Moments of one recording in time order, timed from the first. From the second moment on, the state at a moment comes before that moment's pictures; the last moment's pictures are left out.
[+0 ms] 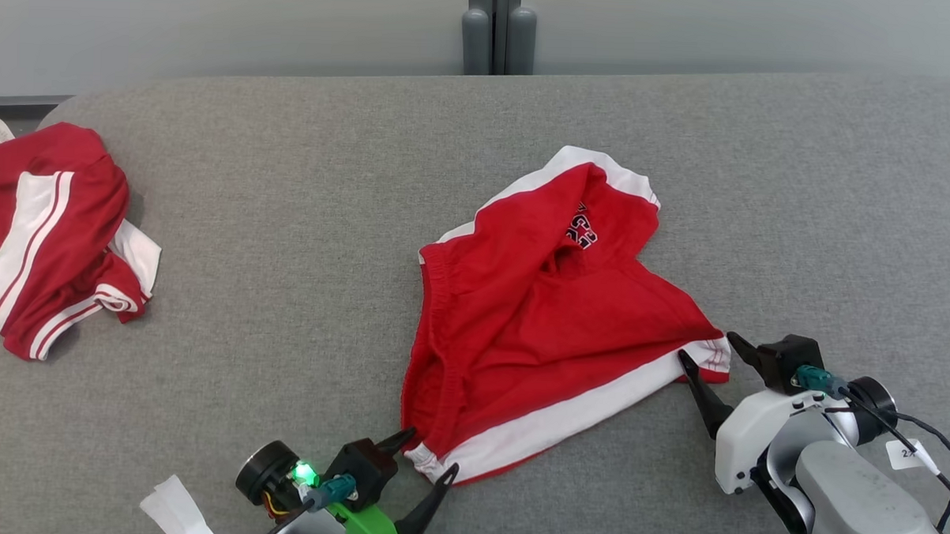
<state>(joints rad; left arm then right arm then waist) -0.30 0.30 -0.86 0.48 -0.40 -0.13 -0.14 -0.45 -0.31 0.56 0.82 0.43 0.13 -0.26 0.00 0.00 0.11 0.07</state>
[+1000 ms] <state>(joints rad) -0.48 0.32 -0.61 0.28 -0.73 -0.11 -0.22 -0.51 -0.40 0.58 0.46 0.69 0.13 -0.26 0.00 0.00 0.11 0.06</state>
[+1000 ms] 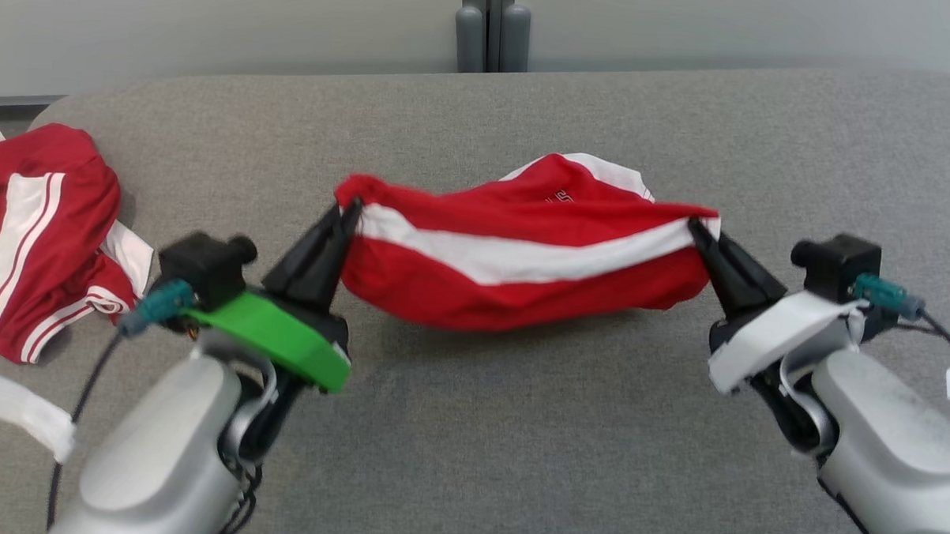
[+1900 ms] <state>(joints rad) -1.56 0.28 -0.51 0.68 -0.95 -0.13 -0.18 -1.61 -0.29 0.60 0.85 0.92 0.13 -0.18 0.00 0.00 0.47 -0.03</state>
